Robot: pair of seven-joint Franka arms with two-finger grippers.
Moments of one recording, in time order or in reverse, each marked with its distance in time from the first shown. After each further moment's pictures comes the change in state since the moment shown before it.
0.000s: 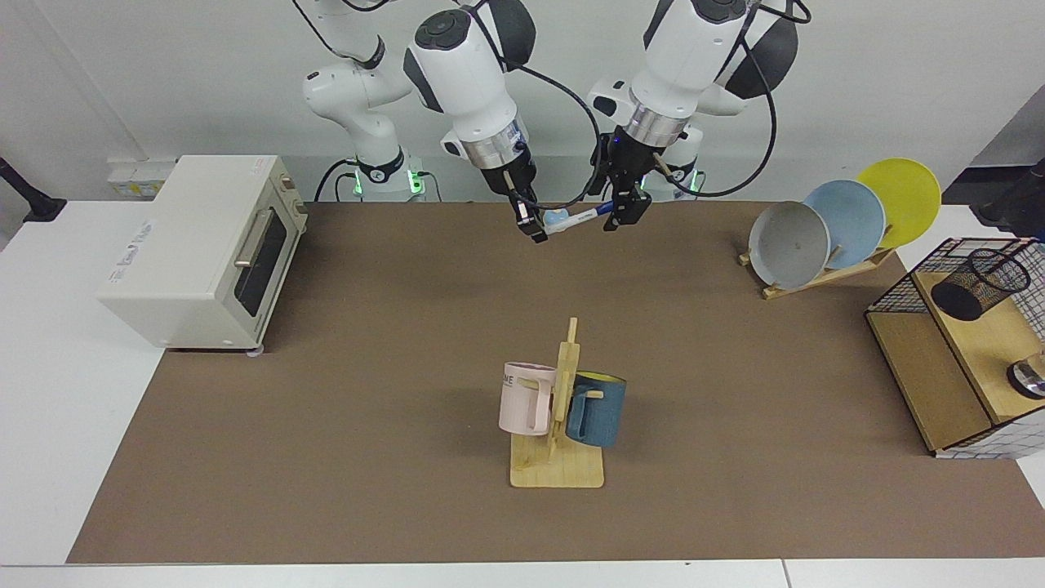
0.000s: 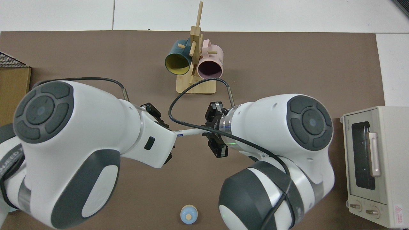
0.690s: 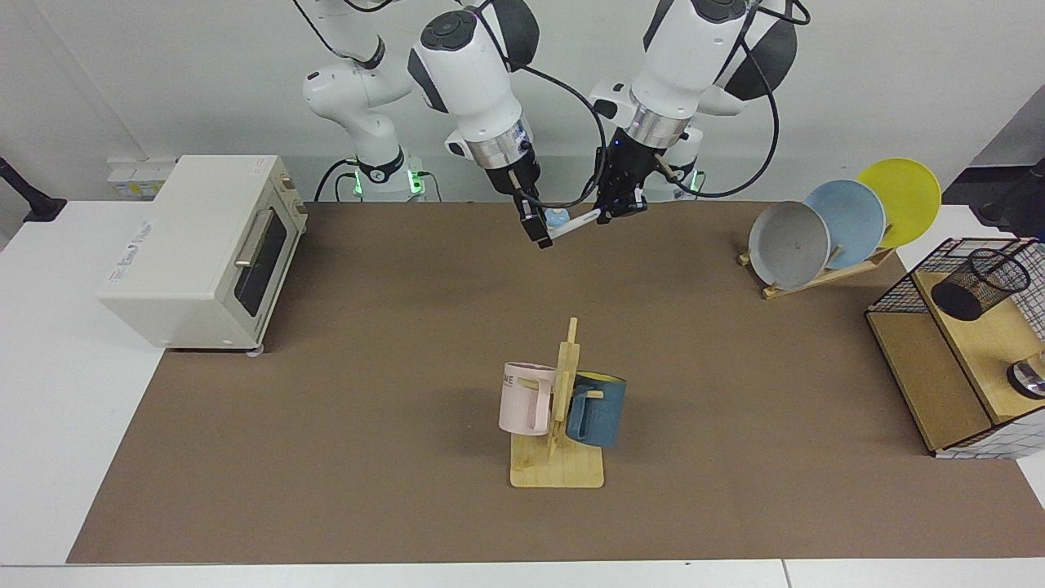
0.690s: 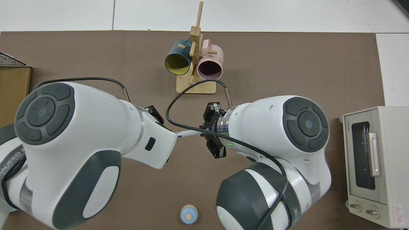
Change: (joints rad) left arm -0.001 -0.002 0.003 -0.008 0.010 0.012 0.002; right arm 0.004 0.004 -0.003 0.000 -0.001 -0.005 -0.026
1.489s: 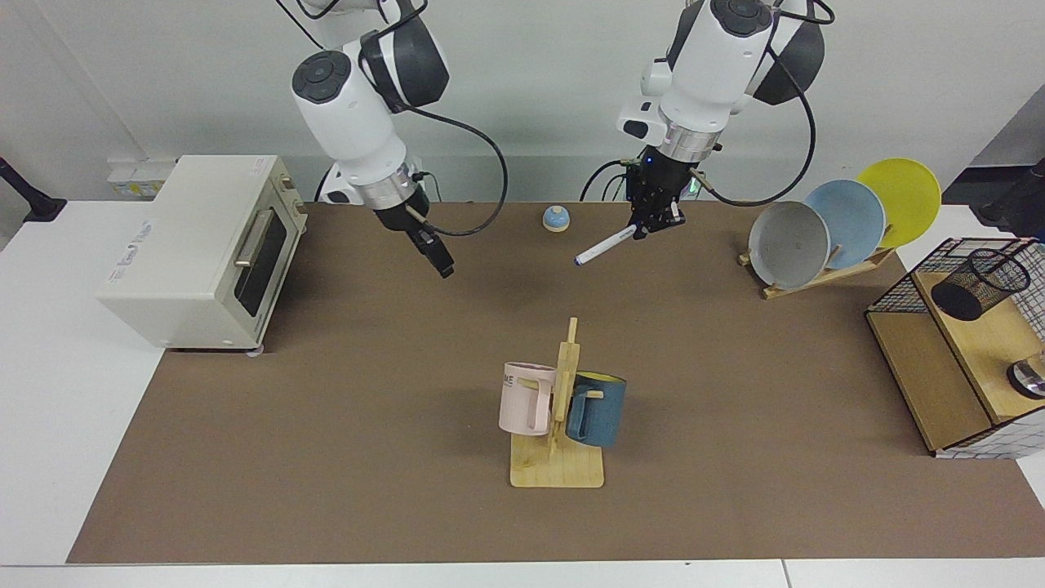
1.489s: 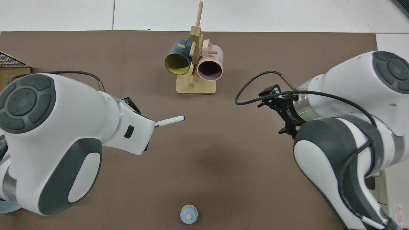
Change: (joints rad) left arm 0.038 0.000 0.032 -0.021 0.101 0.000 -0.001; right arm -0.294 -0.017 -0.026 0.003 -0.101 -0.246 -0.869
